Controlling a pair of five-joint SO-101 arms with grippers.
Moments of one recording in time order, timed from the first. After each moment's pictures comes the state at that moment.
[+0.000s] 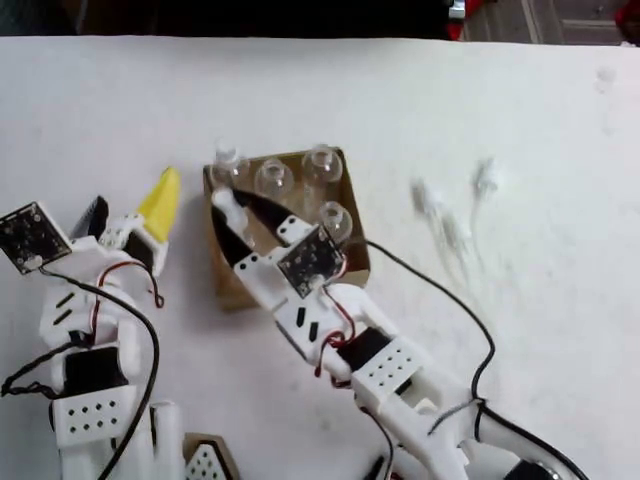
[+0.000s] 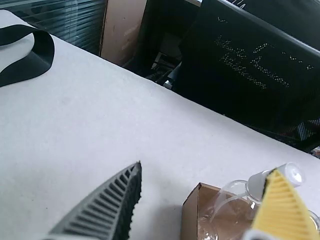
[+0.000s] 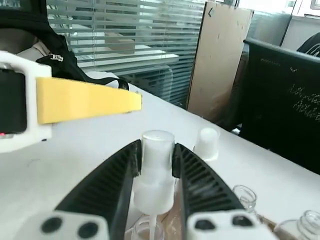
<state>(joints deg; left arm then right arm) -18.4 -73.7 74.8 27.1 20.9 -44.3 -36.2 71.6 -27.5 6.5</state>
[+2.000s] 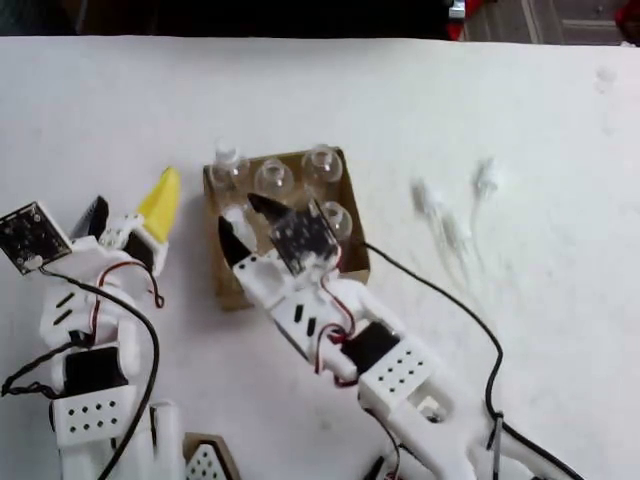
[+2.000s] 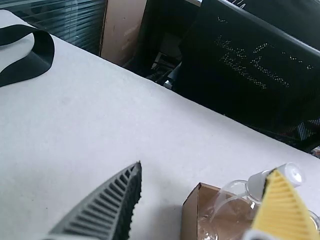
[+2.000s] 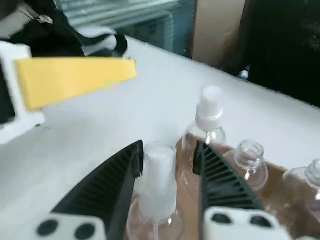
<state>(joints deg) -18.4 -73.7 74.8 27.1 20.9 -44.8 -42.2 64.2 -0.7 1.5</state>
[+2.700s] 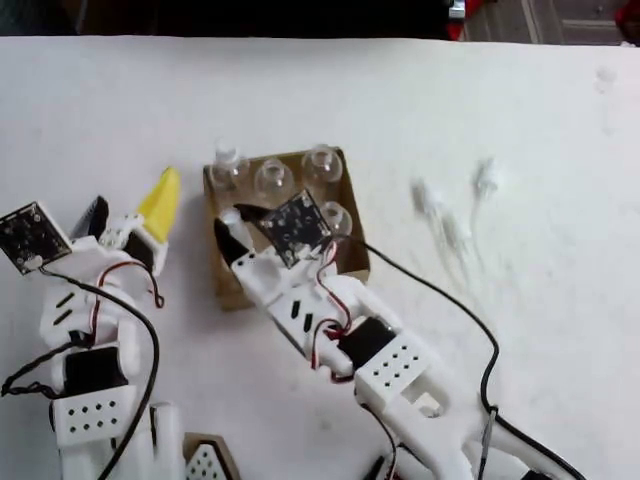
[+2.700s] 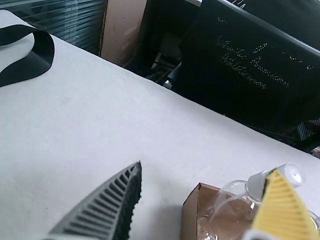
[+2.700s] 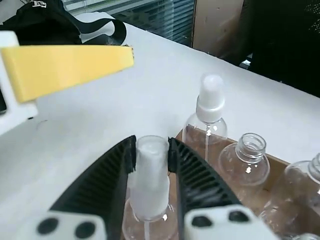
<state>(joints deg) -18.4 -73.7 74.8 27.1 20.9 -44.6 -40.5 65.8 -4.6 1.5</state>
